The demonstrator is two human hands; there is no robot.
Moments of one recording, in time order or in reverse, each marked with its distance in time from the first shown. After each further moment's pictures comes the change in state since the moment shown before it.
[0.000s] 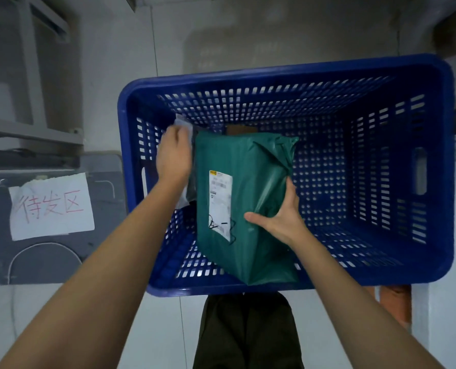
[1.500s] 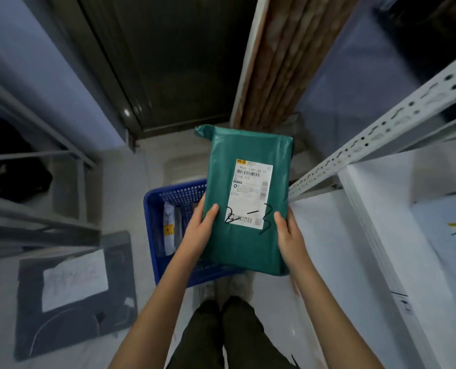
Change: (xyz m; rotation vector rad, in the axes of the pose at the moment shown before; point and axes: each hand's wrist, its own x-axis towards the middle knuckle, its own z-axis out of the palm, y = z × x) left_hand -0.351 0.241 -0.240 -0.479 -0.512 0.127; right_hand -0.433 -0.151 -0.161 0.507 0.446 -0.326
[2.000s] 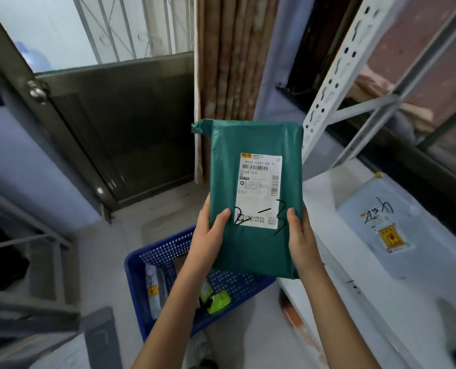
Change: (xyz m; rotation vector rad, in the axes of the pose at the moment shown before) left_hand -0.106 0.099 0.054 0.013 -0.173 0.328; right_hand -0.103 -0.088 -0.082 0.223 0.274 -0.227
